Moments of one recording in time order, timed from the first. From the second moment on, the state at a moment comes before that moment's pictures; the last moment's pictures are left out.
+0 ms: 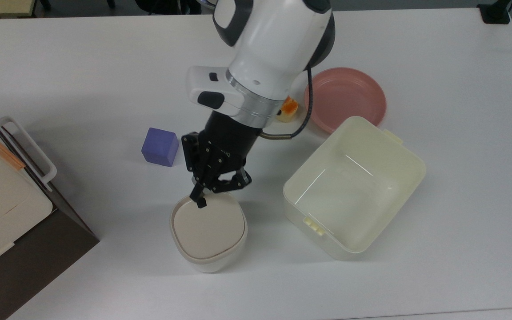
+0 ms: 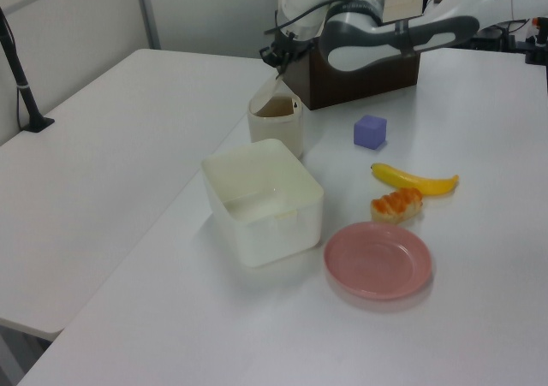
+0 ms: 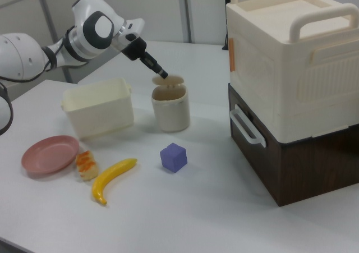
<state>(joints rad) 0.42 0.66 -0.46 -1.14 -0.26 2.17 0.88</state>
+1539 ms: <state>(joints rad) 0.42 0.73 -0.52 -1.24 -0.25 2.71 1.11</state>
